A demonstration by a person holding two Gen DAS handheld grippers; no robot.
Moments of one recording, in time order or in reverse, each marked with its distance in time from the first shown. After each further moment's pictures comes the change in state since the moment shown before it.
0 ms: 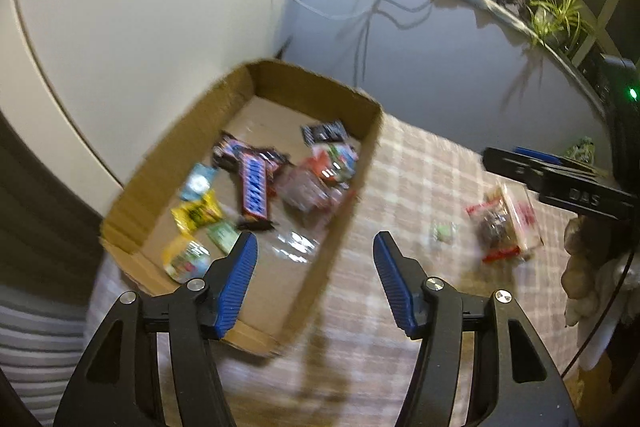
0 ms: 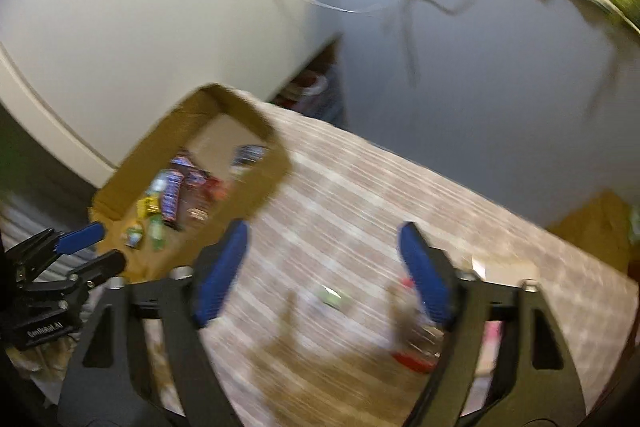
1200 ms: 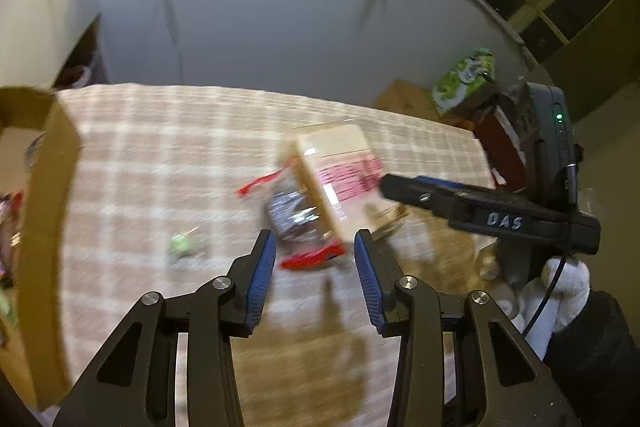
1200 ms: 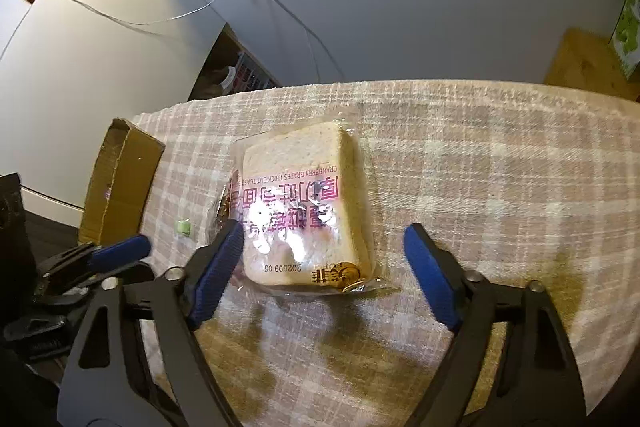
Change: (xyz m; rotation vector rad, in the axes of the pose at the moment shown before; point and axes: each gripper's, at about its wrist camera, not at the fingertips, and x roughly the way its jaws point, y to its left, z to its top) left arm 0.076 -0.187 0.001 0.254 0.208 -0.386; right arm -0.011 -0.189 -0.103 0.425 0.078 0.099
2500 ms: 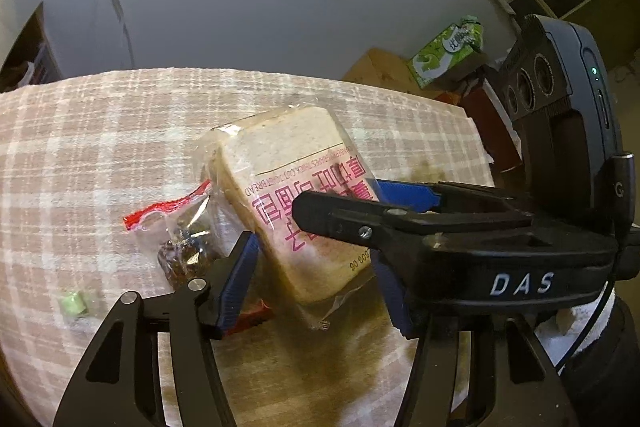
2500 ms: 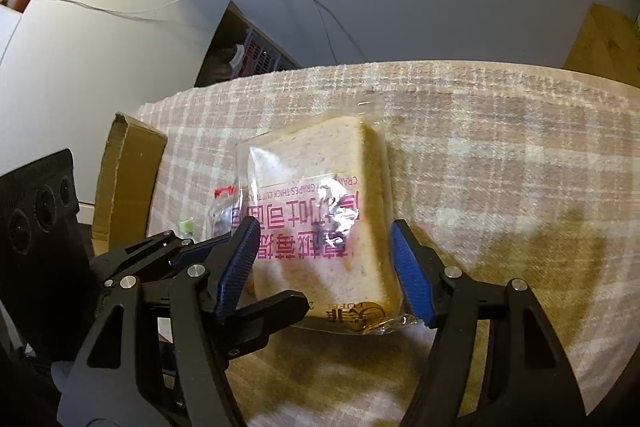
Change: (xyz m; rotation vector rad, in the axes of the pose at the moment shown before) left arm 0.081 -0.032 0.022 0.040 0.110 -0.070; right arm 0.024 -0.004 0.014 0.018 0.112 0.057
